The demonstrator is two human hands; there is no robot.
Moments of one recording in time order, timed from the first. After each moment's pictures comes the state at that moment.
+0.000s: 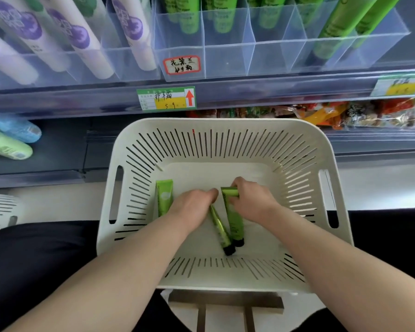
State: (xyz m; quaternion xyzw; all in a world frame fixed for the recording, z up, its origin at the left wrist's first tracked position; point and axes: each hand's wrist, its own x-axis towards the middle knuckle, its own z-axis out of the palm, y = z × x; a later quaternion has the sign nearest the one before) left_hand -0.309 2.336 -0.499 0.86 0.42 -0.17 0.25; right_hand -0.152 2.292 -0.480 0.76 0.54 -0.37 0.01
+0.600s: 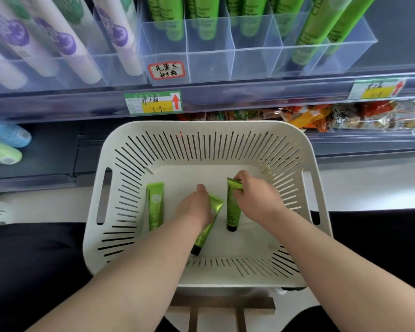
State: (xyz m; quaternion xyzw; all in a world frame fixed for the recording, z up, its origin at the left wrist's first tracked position) left_hand -0.269 2.324 -0.520 0.73 0.58 -0.22 0.29; right_hand -0.130 2.281 -0.456 0.79 0.53 -0.30 -0.02
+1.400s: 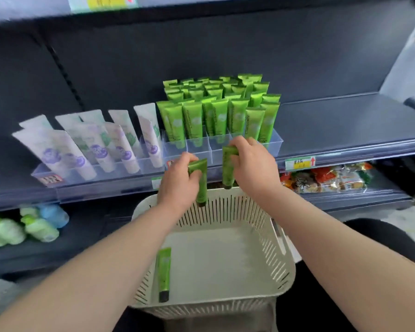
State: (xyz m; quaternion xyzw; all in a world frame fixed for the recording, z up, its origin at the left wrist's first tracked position) left_hand -0.269 2.355 -0.292 0.77 0.49 0.32 0.25; right_hand -0.116 2.292 -0.260 0.76 0.58 0.03 -0.29
